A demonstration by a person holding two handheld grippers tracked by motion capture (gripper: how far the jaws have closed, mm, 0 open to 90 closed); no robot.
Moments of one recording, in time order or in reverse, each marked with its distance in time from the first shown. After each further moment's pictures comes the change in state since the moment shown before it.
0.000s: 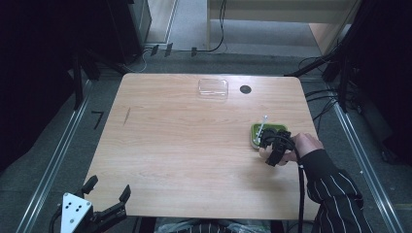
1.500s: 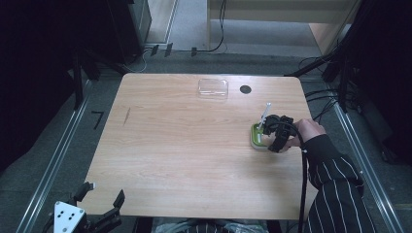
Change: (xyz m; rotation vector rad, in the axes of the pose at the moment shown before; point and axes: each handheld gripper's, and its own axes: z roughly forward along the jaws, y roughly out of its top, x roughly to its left) left arm 0.002 -0.005 -0.014 0.005 0.050 -0.010; right arm -0.039 0.005 -0.005 -0.043 -0.035 -0.061
